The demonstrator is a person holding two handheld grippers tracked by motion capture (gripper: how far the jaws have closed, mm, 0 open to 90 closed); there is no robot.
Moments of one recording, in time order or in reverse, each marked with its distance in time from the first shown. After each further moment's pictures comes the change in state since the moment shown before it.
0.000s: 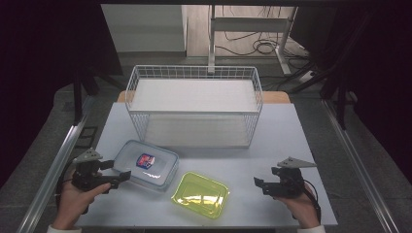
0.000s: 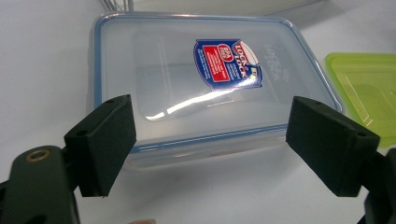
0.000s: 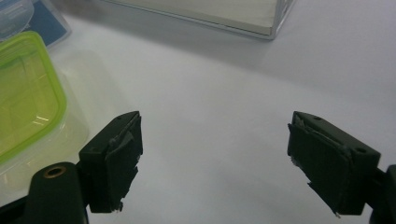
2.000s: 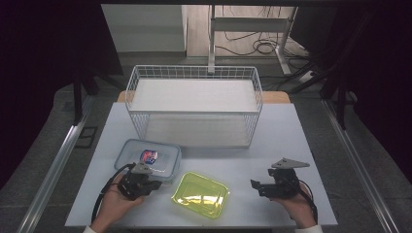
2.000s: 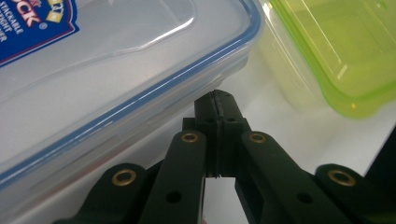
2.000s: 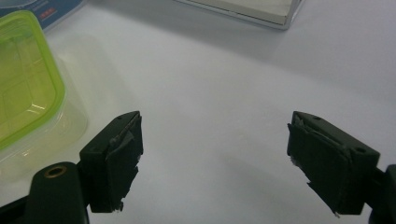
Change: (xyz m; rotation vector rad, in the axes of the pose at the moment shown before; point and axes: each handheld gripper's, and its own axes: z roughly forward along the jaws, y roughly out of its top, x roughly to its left) left arm -0.072 0.001 0.083 0.238 -0.100 0.238; right arm 0.008 -0.001 0.009 0.044 -0.002 -0.032
